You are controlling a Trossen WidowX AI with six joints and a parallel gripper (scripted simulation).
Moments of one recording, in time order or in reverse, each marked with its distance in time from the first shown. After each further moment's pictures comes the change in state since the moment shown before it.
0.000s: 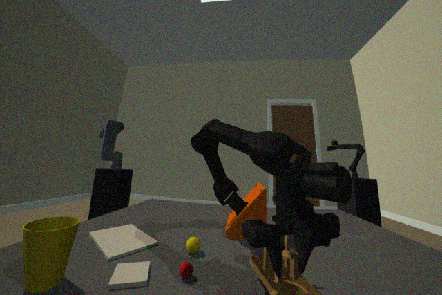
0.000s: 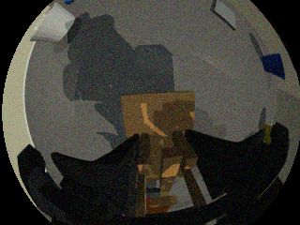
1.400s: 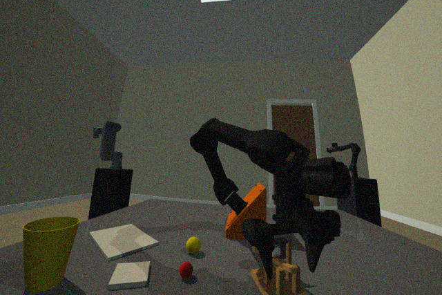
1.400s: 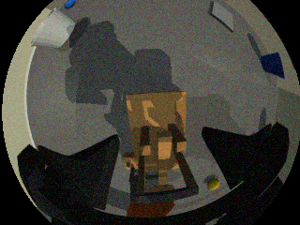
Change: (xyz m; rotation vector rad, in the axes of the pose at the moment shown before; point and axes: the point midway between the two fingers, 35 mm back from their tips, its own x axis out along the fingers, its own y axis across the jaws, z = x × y) arm -0.003 0.000 0.005 0.014 -0.032 0.009
